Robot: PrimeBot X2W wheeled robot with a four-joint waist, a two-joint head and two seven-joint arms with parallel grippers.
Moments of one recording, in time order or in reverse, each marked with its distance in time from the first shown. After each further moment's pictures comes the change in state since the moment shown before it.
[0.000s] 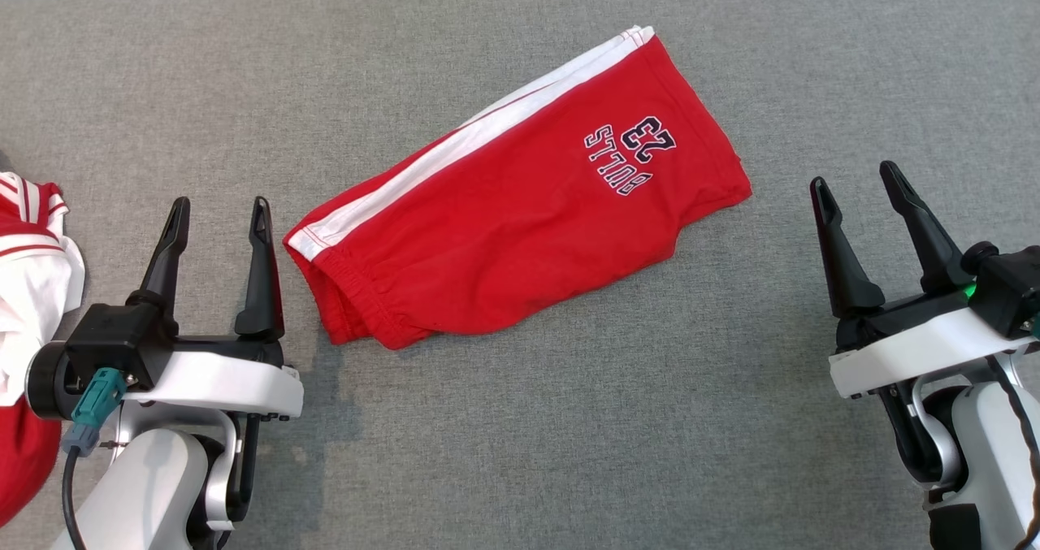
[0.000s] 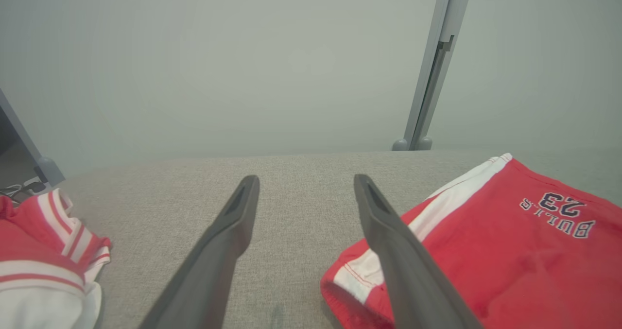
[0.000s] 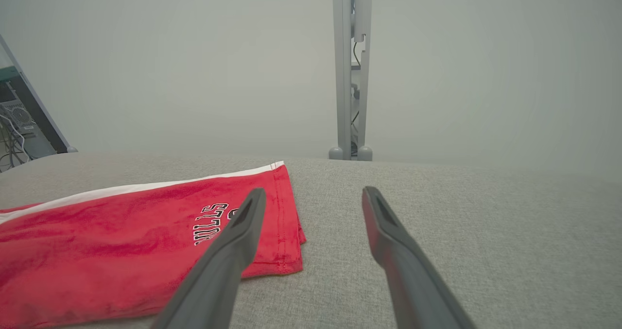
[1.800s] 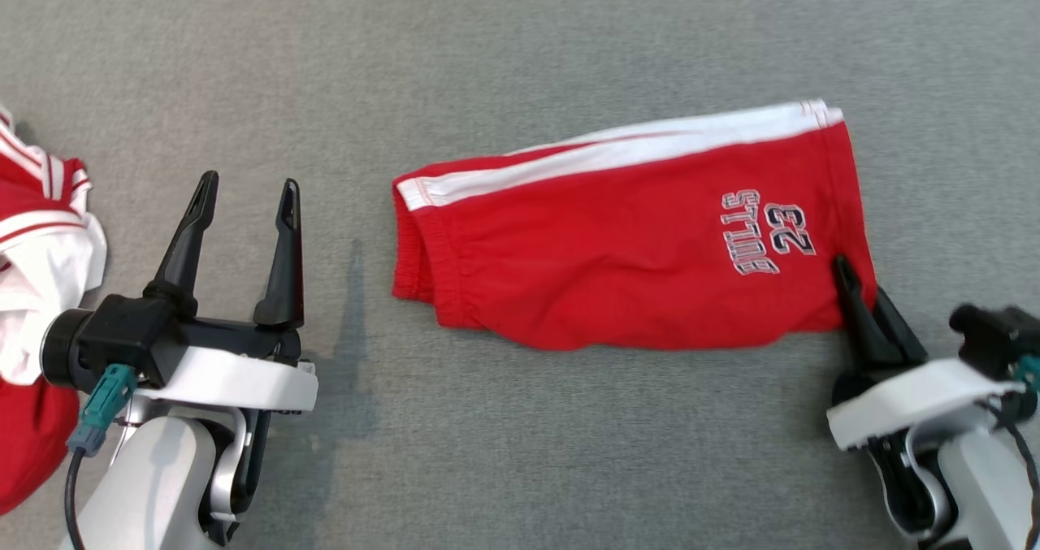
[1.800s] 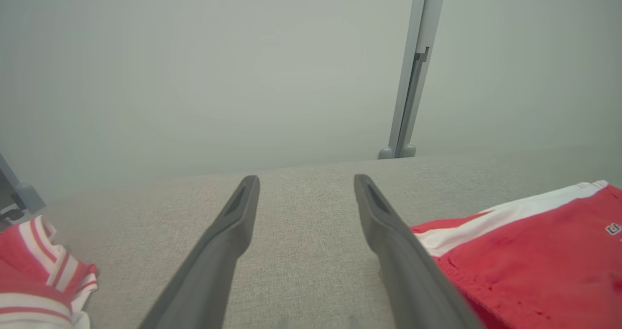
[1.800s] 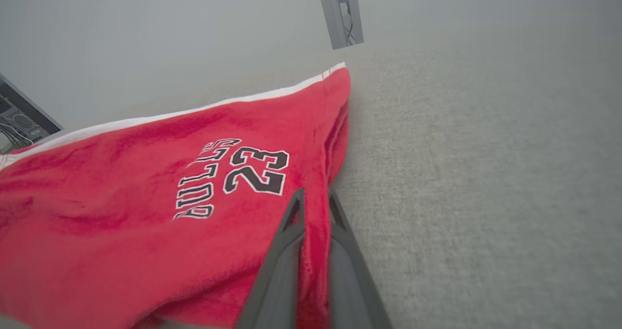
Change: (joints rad) left arm -0.012 -0.067 0.067 0.001 0.113 -0.153 -0.007; right arm 0.007 -0.027 0.087 0.256 0.246 0.000 -0.081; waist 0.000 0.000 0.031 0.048
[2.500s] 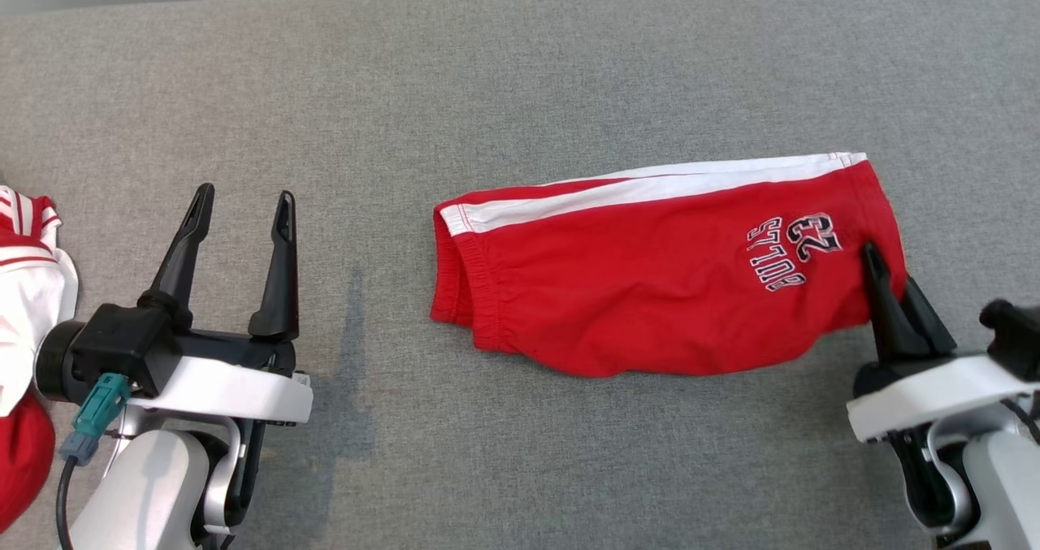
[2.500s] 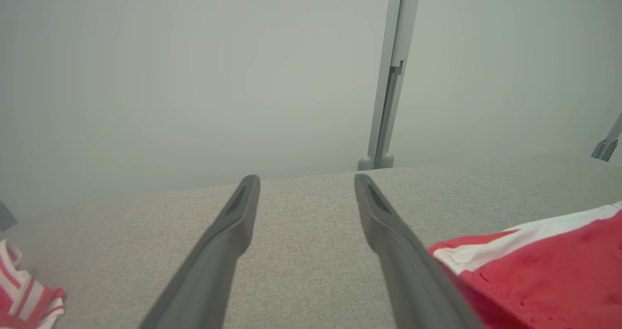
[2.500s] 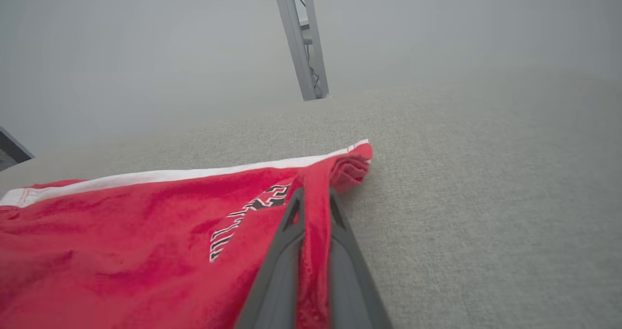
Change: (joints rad) left arm 0.035 0.021 0.002 -0.042 -0.014 0.018 0.029; right arm 0.085 0.017 -0.112 -0.134 -0.086 0.000 0.044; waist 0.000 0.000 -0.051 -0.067
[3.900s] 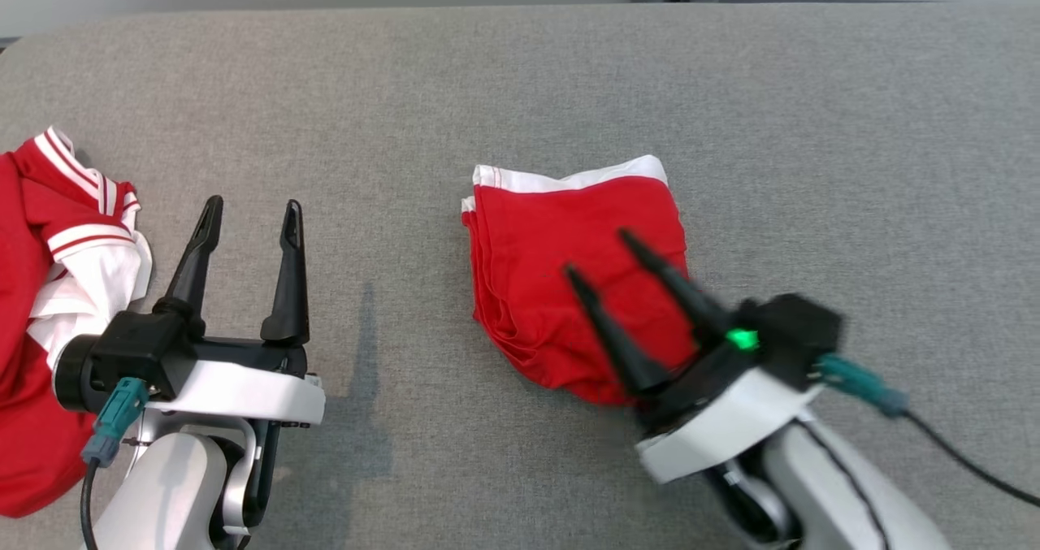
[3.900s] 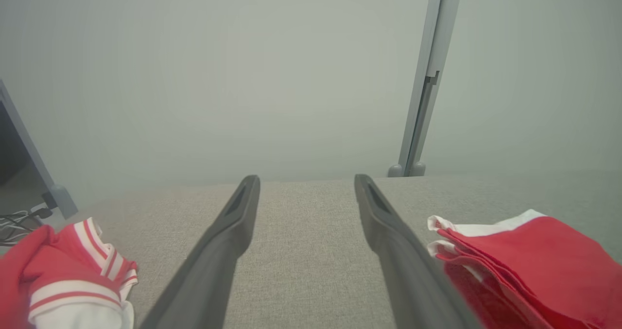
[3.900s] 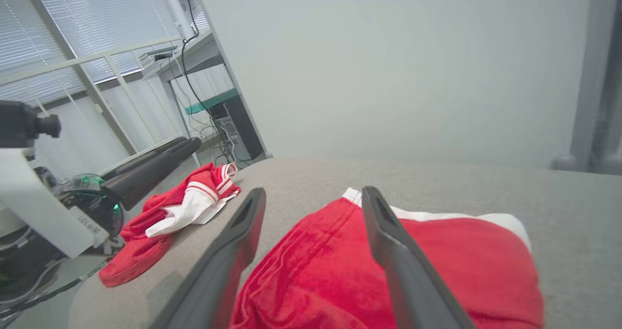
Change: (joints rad) left arm -0.002 -0.036 -0.010 0.050 -0.004 0.018 -0.025; right arm -0.158 0.111 0.469 -0.142 -0.005 0.000 0.007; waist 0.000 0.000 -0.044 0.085
